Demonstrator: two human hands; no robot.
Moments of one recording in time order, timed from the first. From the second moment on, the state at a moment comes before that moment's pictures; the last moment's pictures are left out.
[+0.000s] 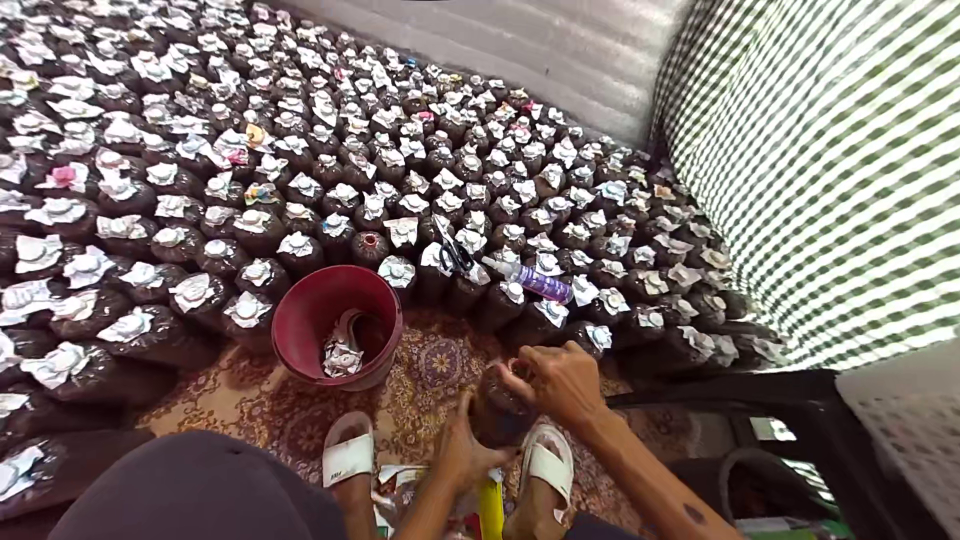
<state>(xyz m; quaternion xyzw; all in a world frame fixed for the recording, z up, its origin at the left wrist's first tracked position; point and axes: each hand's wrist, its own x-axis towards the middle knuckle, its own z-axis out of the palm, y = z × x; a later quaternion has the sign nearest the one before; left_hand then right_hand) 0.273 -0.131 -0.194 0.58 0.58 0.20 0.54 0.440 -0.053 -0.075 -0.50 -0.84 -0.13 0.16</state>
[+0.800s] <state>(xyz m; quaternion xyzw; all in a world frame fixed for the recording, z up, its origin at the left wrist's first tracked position) 0.247 -0.124 -0.250 0.63 0.60 0.09 0.49 0.408 -0.092 -0.141 -0.65 -0.70 0.24 -0.18</state>
